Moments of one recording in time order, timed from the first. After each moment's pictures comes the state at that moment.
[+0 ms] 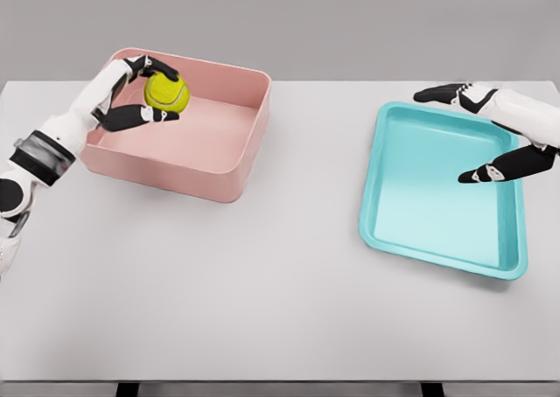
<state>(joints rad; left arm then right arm) -0.45 0.59 -0.41 -1.45 0.18 -0.21 -0.18 -0.26 -0.94 0.15 -1.75 -0.21 -0.44 0.61</state>
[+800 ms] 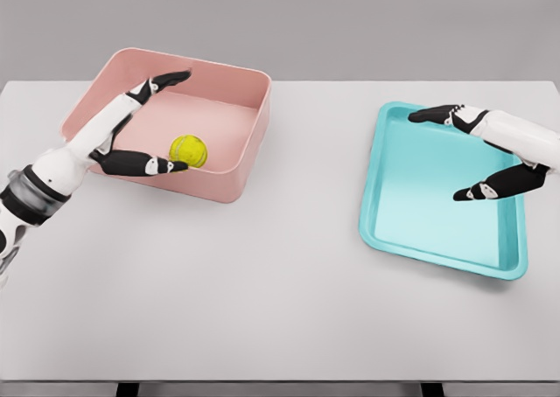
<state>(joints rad) -0.27 0.69 -0.39 -1.63 0.20 -0.53 -0.18 -0.21 -0.93 0.14 -1.75 -0.21 -0.45 0.61</state>
